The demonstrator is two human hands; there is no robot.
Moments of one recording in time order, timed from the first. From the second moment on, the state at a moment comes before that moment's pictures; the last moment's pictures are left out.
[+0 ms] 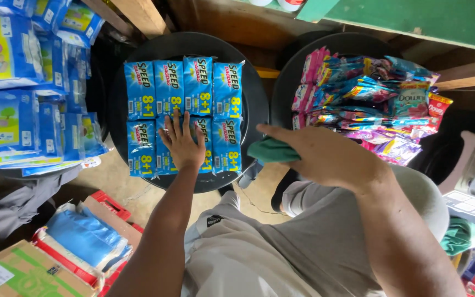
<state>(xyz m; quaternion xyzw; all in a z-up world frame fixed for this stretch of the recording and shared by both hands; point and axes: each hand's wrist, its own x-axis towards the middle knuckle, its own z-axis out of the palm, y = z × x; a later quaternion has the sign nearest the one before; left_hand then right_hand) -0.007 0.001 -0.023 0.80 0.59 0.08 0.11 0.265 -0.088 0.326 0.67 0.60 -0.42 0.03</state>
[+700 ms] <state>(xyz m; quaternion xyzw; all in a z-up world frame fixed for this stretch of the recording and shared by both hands) 0.011 0.009 -0.033 0.76 0.59 0.19 0.19 0.258 -0.106 0.334 0.74 0.55 -0.38 0.05</state>
